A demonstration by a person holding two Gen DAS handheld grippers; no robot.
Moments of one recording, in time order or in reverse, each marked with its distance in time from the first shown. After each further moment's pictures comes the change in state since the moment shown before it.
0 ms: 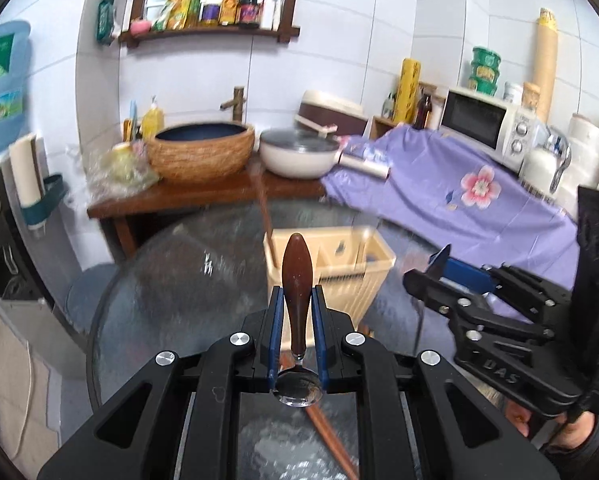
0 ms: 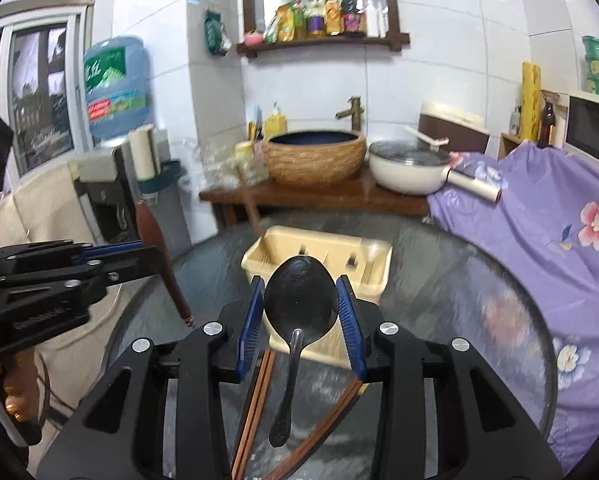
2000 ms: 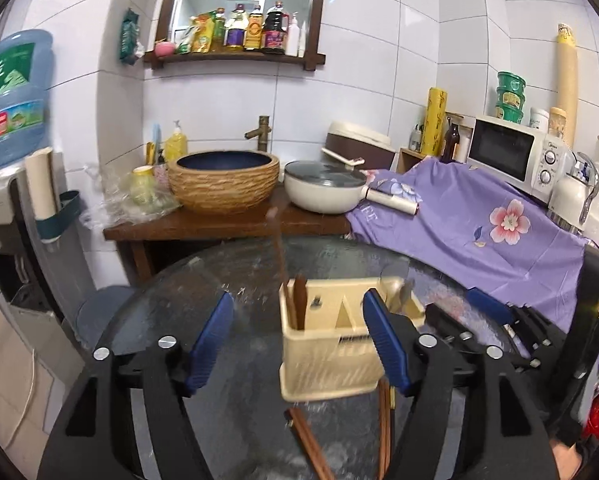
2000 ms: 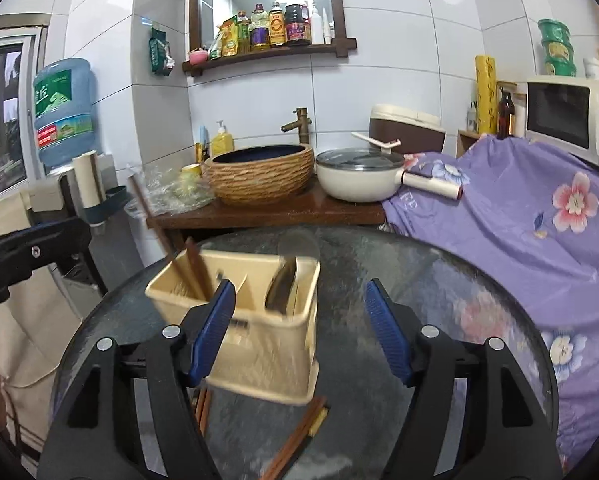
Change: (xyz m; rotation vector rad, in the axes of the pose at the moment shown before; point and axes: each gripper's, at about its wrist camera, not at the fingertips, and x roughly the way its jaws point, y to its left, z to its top) left arm 0.030 0.000 -0.002 -0.035 -0.096 0.113; right arm 0.035 -0.046 -0.028 0.070 -0.064 -0.136
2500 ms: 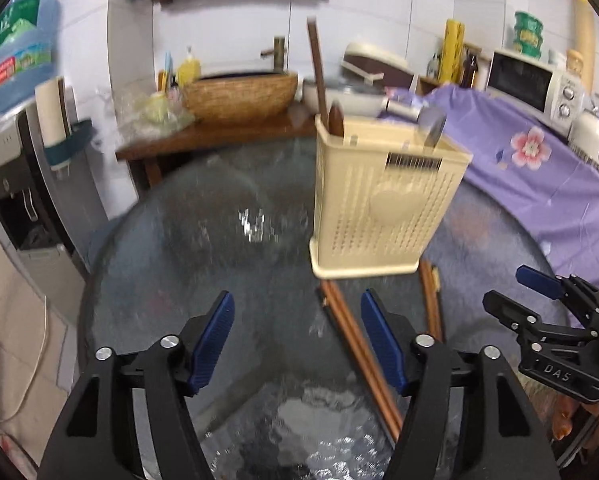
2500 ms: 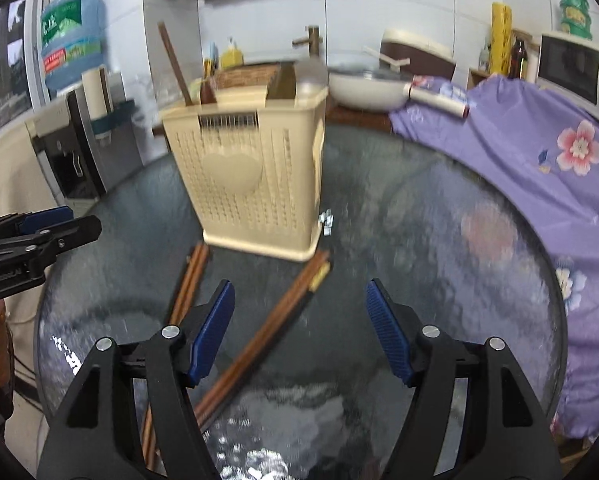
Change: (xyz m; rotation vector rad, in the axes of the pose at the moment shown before) left arm 0.028 0.019 -0.105 0.013 0.245 0.057; right arm -0.009 0.003 -0.102 -0.050 0.276 0.002
